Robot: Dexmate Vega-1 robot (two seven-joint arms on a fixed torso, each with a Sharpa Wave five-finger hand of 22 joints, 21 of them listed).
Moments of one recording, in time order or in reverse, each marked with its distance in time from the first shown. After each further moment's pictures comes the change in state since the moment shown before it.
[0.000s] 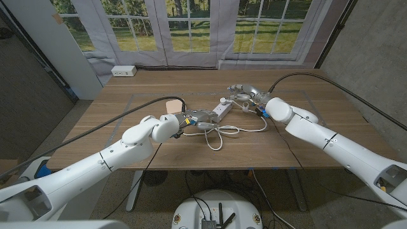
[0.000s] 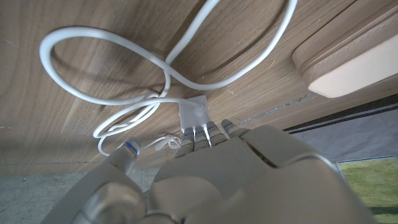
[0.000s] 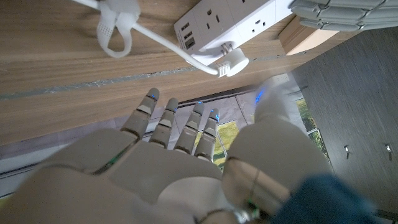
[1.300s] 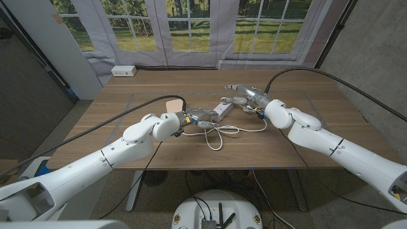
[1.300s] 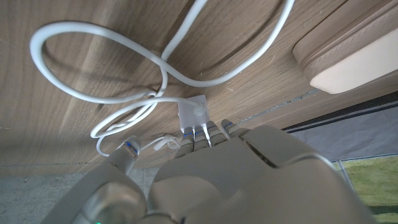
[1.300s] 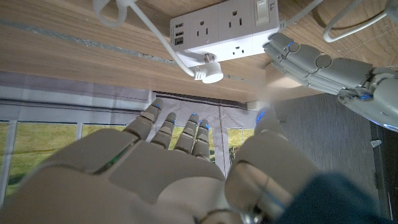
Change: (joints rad) left arm -0.021 -0.009 0.005 0.023 0.001 -0.014 -0.003; left_hand 0.000 0.000 0.003 -0.003 0.000 0.002 -0.002 0.000 0.000 0.009 -0.009 -0.002 0.000 0.000 0.000 0.000 0.001 0.000 0.000 0.000 0.000; right arm -0.030 -0.067 -0.039 -0.143 -0.312 -0.027 0.059; right_hand -0.225 0.075 -0.040 0.060 -0.009 -0.227 0.084 -0.035 -0.019 -0.204 -0.007 -0.009 -0.080 -0.159 -0.041 -0.106 -0.069 -0.120 -0.141 -0.004 -0.002
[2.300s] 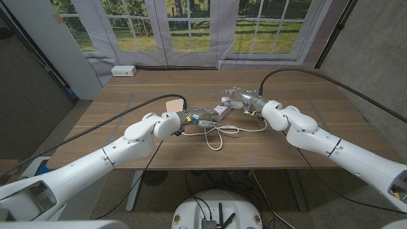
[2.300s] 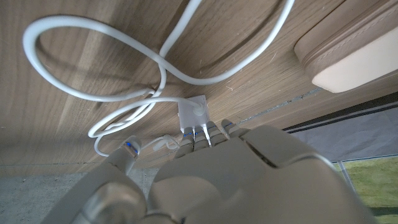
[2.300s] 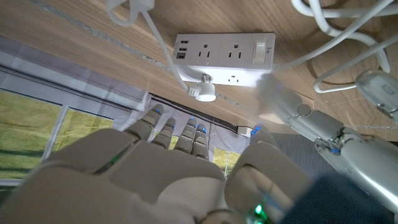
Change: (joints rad) left arm -0.015 -0.010 0.009 0.013 -0.002 0.003 -0.007; left_hand 0.000 0.000 0.007 0.002 0.000 0.000 0.000 0.000 0.000 0.000 0.000 0.001 0.000 0.000 0.000 -0.001 -0.001 0.000 0.000 0.000 0.000; right arm 0.017 -0.006 -0.047 -0.018 -0.239 -0.009 0.105; right_hand -0.151 0.078 -0.022 0.077 -0.043 -0.067 0.021 0.000 -0.005 -0.067 0.007 0.000 -0.005 -0.055 -0.009 -0.009 -0.014 -0.048 -0.023 0.001 0.000
